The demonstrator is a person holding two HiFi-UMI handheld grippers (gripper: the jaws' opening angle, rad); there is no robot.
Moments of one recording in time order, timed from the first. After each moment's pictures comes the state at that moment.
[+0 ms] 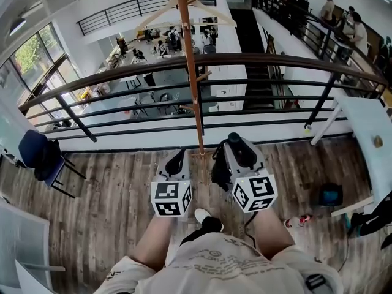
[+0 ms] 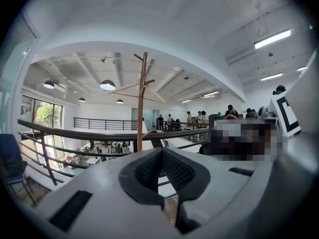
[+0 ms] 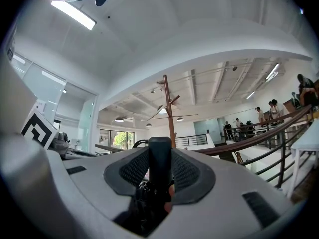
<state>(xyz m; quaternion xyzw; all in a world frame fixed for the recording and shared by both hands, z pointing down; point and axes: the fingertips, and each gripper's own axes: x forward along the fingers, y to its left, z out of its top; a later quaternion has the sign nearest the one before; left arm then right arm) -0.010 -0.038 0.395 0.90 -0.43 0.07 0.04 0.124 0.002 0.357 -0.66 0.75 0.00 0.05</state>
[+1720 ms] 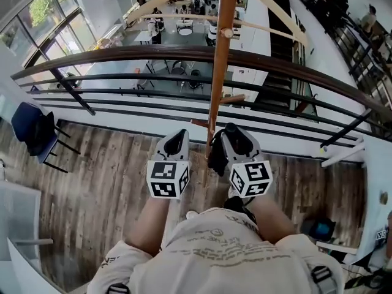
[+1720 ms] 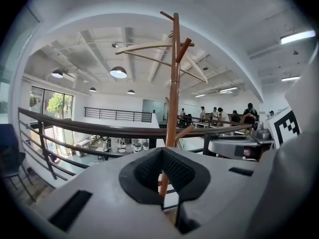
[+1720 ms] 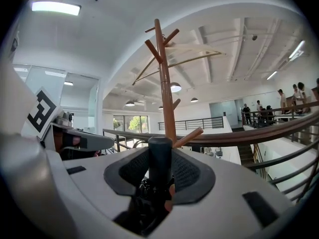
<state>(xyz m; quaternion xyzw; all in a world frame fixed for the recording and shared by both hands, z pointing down) 0.032 -0.412 0.456 0.87 -0.48 0.09 0.10 0.159 -0.398 0.457 -0.58 0.81 -0.07 -0.03</state>
